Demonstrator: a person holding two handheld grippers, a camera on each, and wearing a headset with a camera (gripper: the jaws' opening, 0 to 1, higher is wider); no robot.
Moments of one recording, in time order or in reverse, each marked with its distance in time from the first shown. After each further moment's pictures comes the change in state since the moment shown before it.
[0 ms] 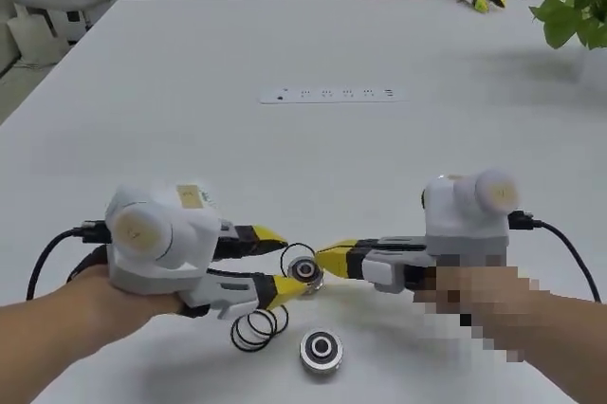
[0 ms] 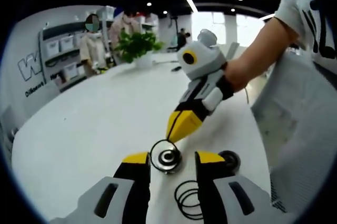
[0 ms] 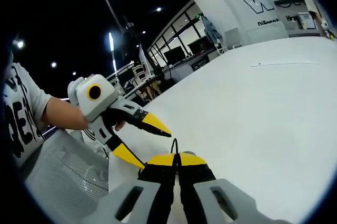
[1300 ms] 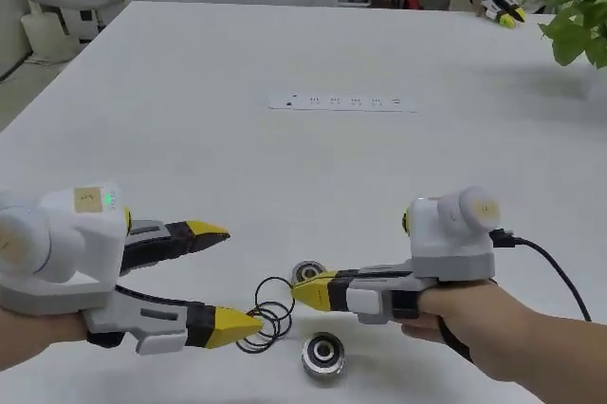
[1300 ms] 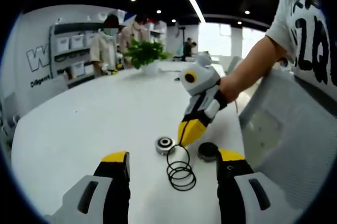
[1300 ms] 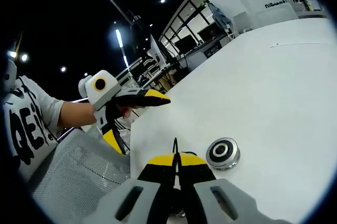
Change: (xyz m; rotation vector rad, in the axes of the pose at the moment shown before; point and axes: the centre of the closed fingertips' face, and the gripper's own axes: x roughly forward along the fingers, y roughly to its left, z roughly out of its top) left arm -0.064 -0.012 -0.005 -0.080 -0.059 0.019; right arm 0.017 0.044 -0.025 0.083 0.100 0.137
